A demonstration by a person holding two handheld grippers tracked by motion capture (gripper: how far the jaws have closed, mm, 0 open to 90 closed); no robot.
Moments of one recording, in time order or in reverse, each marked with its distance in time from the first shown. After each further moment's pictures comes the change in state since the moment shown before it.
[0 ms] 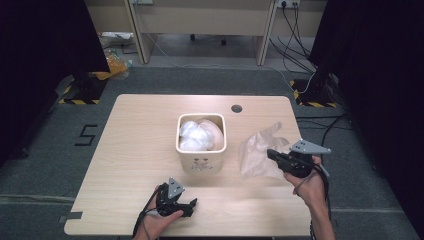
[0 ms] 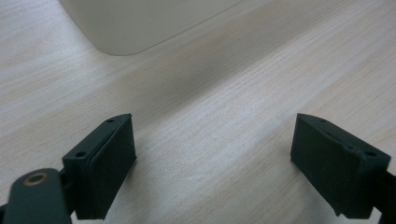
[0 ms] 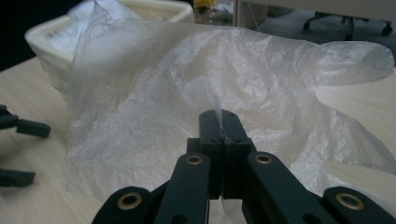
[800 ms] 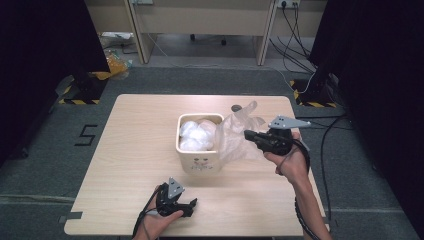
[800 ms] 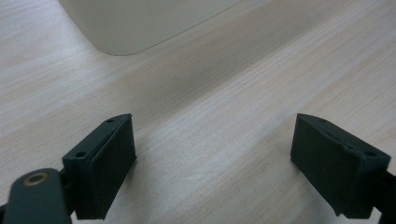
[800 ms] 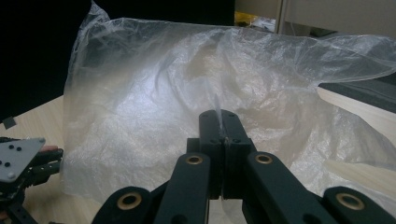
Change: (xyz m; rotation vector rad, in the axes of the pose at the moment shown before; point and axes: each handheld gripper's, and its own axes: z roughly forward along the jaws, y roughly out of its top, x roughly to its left) left arm 0.000 0.000 0.000 -0.001 0.002 0.003; right arm 0.029 0.072 0.034 -0.033 0.153 -0.052
